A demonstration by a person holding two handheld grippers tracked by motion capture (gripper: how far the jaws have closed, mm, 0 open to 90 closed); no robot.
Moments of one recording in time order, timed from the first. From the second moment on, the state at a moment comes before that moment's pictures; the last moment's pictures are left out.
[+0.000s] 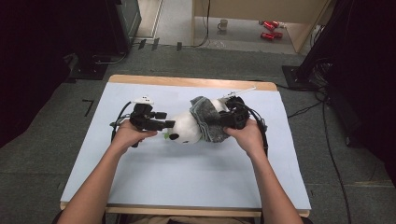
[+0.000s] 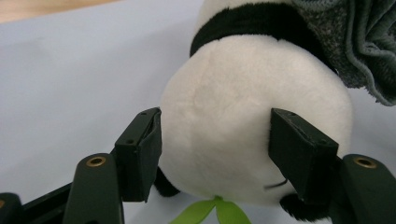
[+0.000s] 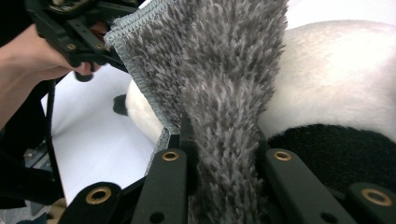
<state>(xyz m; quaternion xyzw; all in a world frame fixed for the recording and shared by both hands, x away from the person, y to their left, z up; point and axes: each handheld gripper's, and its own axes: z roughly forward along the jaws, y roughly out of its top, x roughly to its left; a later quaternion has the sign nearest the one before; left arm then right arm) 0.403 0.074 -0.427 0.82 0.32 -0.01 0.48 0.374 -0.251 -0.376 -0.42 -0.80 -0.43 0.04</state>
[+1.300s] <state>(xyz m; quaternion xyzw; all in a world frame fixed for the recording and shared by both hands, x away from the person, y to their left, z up) 0.378 0.062 -0.411 0.76 0.40 -0.02 0.51 0.334 -0.168 -0.362 -0.34 -0.83 -0.44 0.00</state>
